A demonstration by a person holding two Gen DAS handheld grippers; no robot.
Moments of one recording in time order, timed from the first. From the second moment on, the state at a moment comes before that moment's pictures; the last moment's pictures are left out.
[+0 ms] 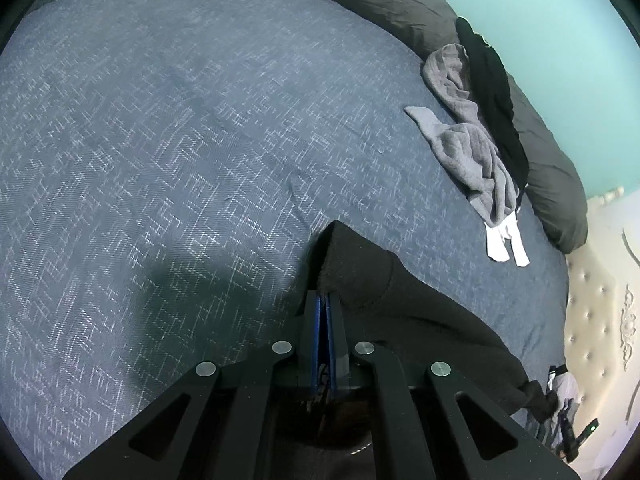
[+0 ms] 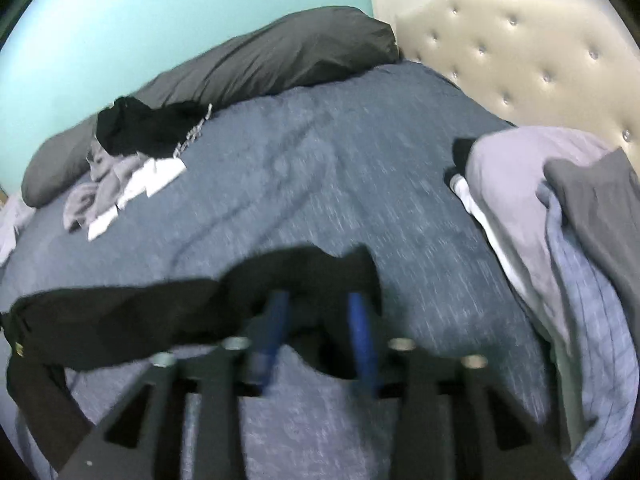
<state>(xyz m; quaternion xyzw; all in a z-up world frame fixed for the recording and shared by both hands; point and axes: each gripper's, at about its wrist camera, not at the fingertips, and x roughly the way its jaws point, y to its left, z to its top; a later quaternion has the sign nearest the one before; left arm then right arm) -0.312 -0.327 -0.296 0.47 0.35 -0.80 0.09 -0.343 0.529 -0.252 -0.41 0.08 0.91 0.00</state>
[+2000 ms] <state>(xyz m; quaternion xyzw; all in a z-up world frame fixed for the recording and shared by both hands) -0.299 -0.320 -0.305 0.49 0.34 -0.80 0.09 -0.340 0.540 -0.291 -0.53 0.10 0.84 0.07</state>
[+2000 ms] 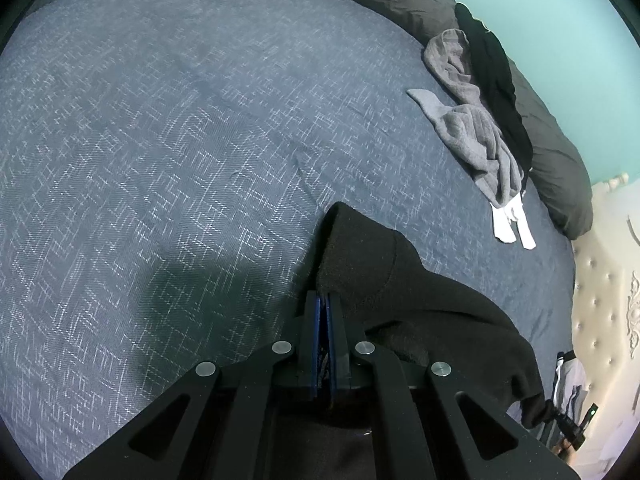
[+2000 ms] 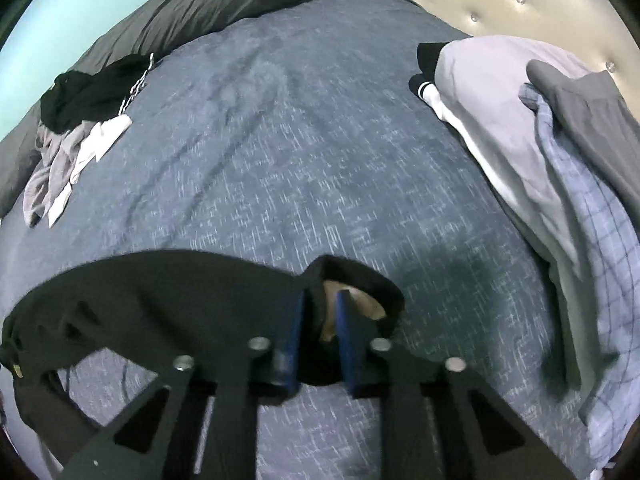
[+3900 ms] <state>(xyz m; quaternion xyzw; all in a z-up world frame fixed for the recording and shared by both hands) -0.330 -0.324 -0.289 0.48 0.33 -0.81 0.09 -0.414 0.578 -0.227 -0.40 0.06 0.91 0.10</state>
